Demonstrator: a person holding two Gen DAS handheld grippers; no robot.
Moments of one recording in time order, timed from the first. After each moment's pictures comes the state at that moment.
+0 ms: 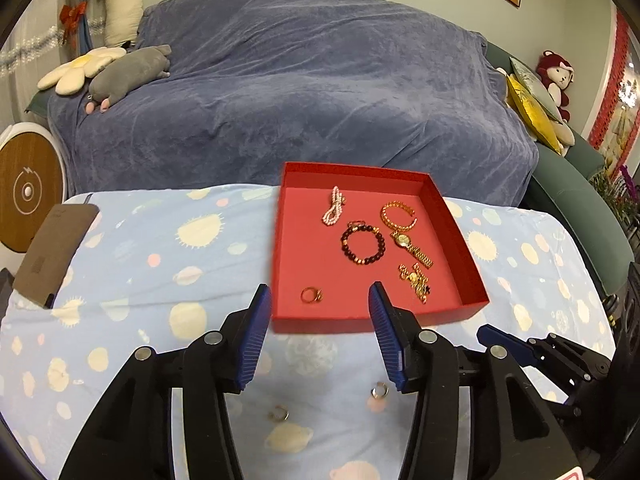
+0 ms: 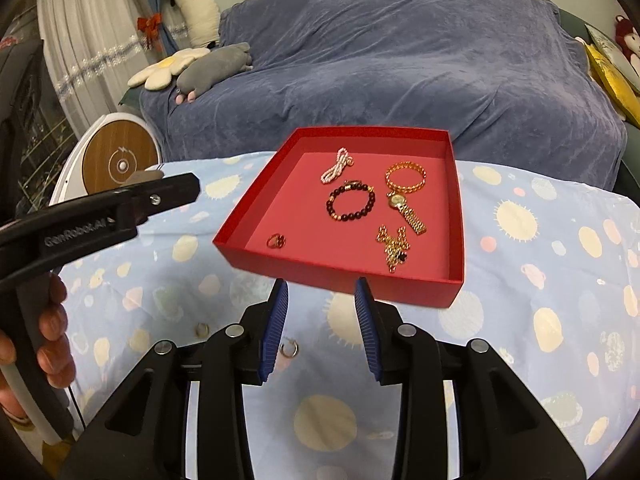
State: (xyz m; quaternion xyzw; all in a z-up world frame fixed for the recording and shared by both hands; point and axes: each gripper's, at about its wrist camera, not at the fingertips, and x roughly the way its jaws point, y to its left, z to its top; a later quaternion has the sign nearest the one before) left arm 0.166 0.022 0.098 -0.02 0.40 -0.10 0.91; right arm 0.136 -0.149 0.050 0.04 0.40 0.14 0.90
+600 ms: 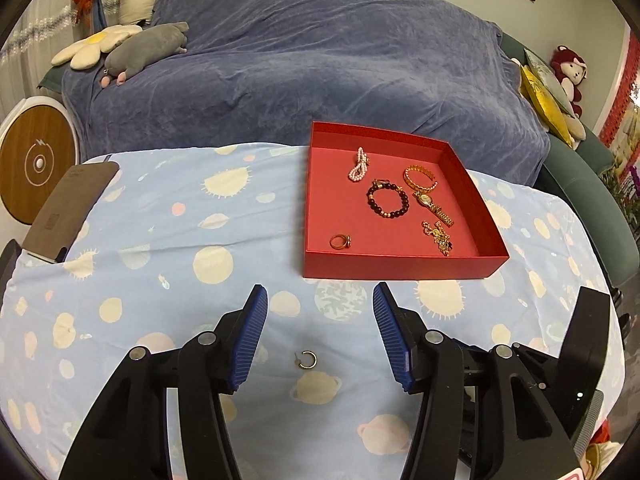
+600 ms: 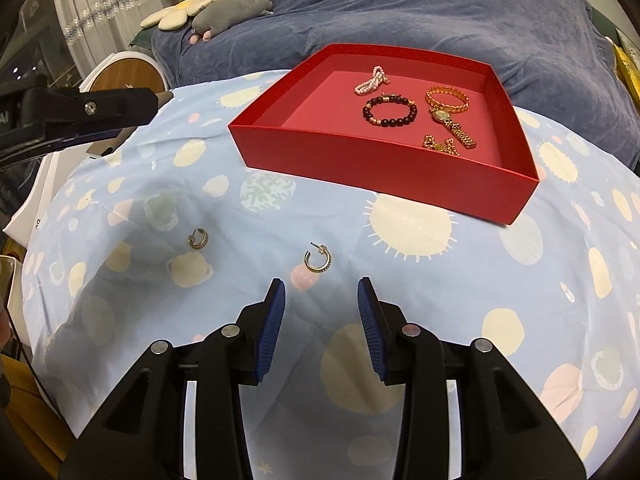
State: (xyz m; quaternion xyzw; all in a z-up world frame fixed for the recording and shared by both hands) left arm 0.138 0.047 0.075 -0.02 0.43 -0.08 0.90; right arm 0.120 -0.111 -0.017 -0.01 0.46 0.15 0.88
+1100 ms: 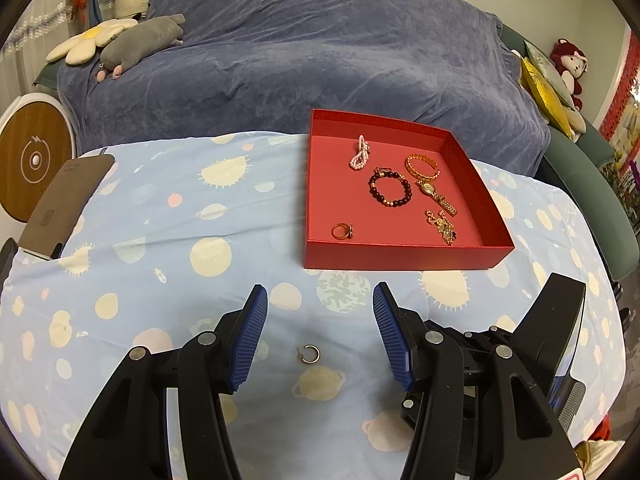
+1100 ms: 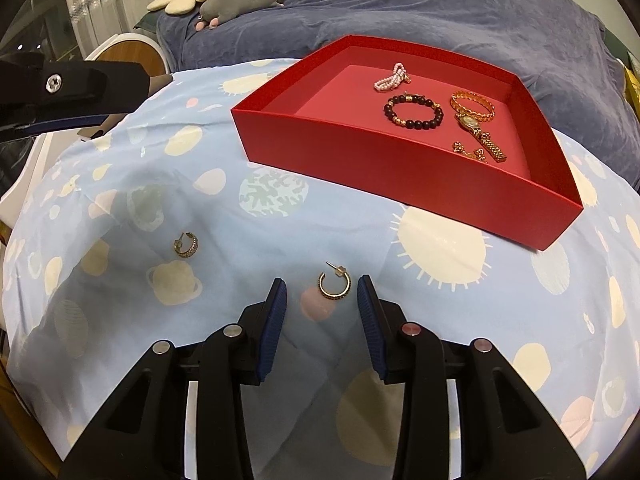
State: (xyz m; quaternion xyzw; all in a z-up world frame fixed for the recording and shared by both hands) left arm 0.143 0.046 0.067 -0.02 0.45 -0.09 0.89; right arm 0.135 -0.087 -0.033 -0.05 0.45 0.15 0.88
